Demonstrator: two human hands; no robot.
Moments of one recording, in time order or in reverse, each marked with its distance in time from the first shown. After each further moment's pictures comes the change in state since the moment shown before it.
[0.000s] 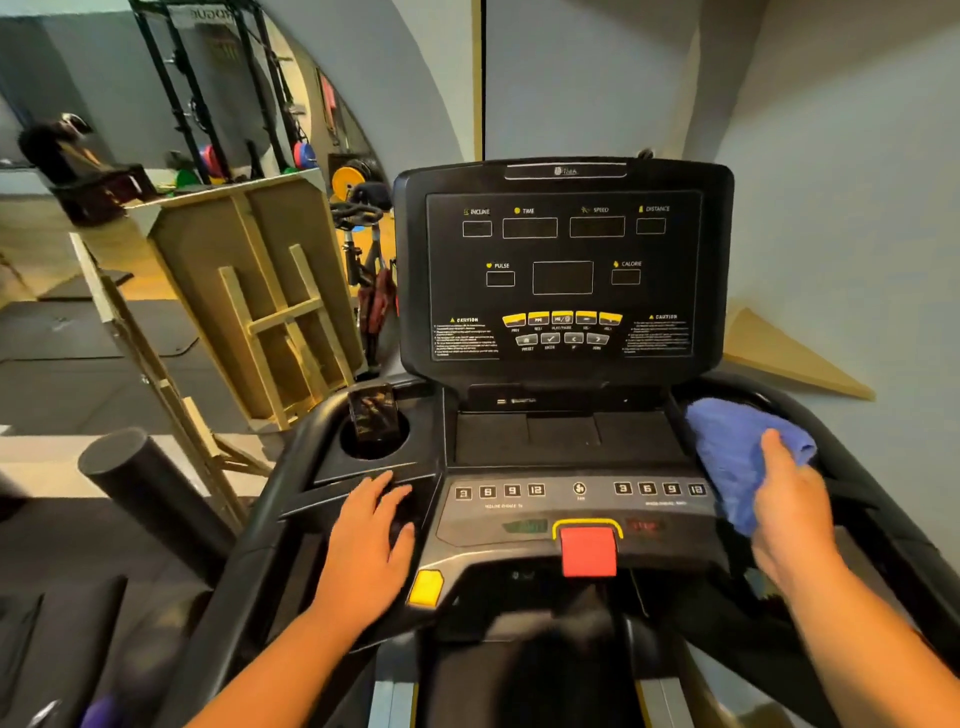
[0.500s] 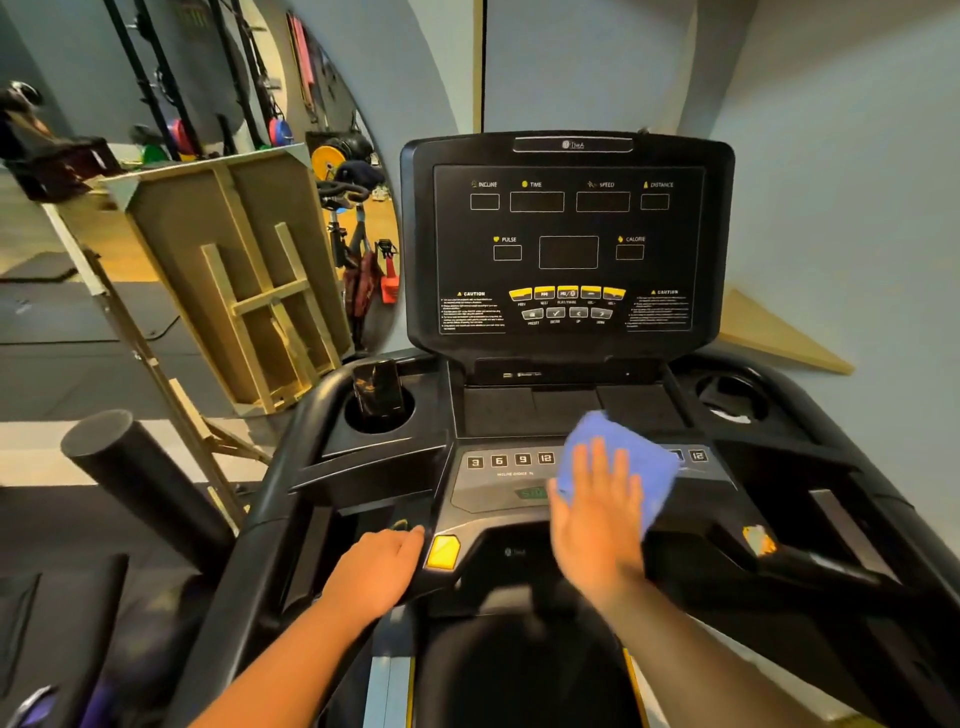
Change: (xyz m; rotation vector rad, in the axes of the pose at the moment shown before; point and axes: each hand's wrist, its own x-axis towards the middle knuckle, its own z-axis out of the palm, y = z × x) left_hand -0.032 0.000 -0.005 0.084 -0.465 -0.141; right_hand -0.114 0.115 0.086 -1.079 -0.255 -0.837
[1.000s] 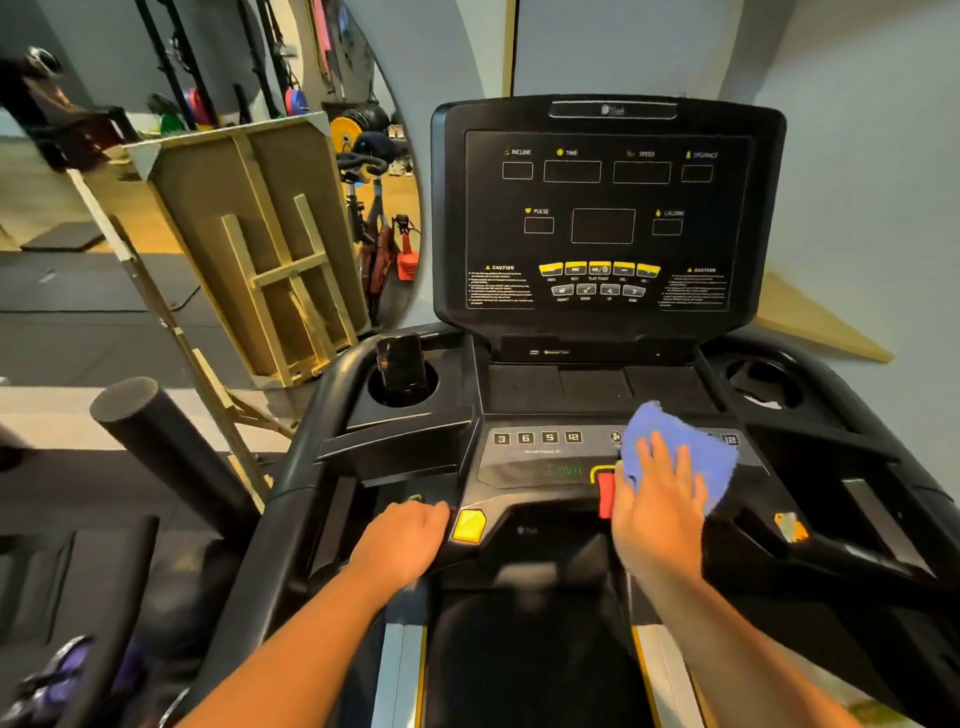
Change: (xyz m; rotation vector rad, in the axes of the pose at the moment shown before) left_hand 0.003 -0.003 -0.001 0.030 -0.047 -0.020; right_hand -0.006 0.027 -0.007 0.138 0.001 0.189
